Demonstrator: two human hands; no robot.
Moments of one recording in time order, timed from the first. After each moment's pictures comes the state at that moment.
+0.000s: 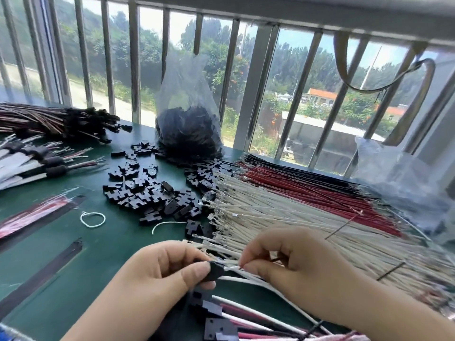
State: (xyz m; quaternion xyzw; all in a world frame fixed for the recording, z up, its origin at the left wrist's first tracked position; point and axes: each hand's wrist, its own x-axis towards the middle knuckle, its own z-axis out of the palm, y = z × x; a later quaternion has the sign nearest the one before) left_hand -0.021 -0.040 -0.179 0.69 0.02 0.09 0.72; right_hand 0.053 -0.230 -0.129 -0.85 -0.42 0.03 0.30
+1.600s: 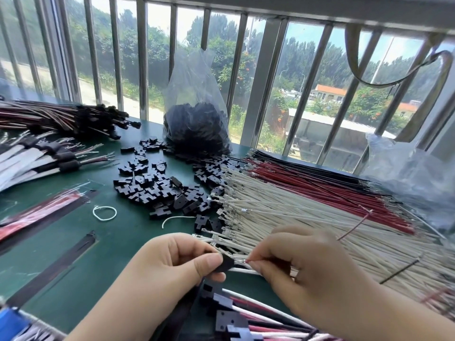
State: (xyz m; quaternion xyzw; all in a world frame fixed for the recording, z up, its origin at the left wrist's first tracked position) left_hand -0.017 -0.039 -0.185 0.69 0.04 0.09 0.72; right_hand 0.049 -0.230 -0.146 -0.82 -0.49 -0.10 0.28
